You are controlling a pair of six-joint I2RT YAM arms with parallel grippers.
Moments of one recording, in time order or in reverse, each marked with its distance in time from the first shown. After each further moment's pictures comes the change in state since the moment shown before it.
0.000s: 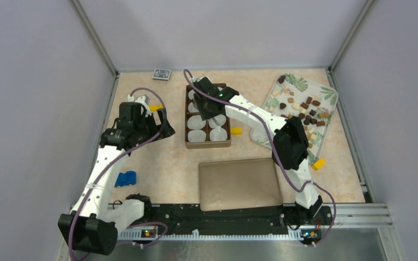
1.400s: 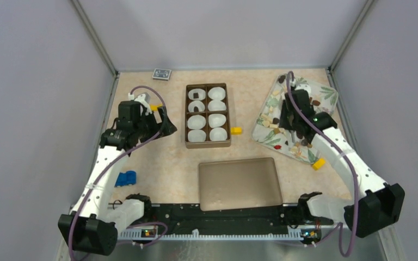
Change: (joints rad) left arm 0.000 -0.012 -0.006 0.043 0.040 -0.010; right arm -0.410 -0.919 -0.832 0.071 0.137 0.047
